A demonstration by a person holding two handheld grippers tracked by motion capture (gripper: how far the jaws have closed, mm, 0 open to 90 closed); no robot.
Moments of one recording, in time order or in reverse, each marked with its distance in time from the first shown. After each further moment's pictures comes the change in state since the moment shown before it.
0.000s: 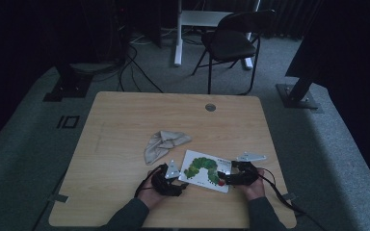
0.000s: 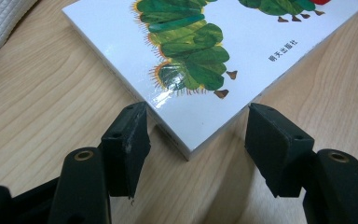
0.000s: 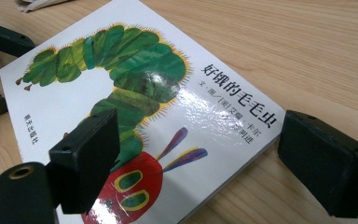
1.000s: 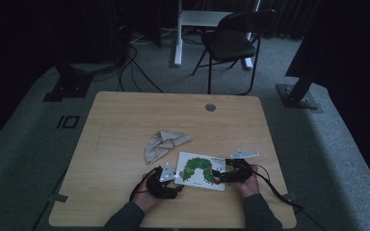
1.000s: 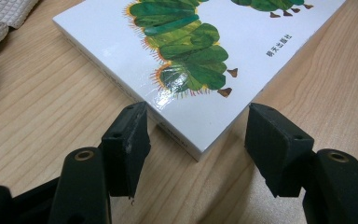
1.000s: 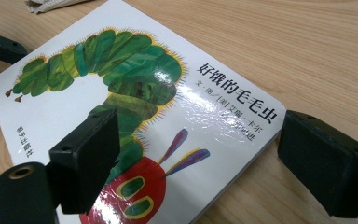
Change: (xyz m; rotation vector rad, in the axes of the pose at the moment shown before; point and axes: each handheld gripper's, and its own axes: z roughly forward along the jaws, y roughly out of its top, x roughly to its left) left arm -0.001 -0.012 -0.012 -0.005 0.019 -0.018; right arm 0.006 0.011 0.017 0.013 0.037 -0.020
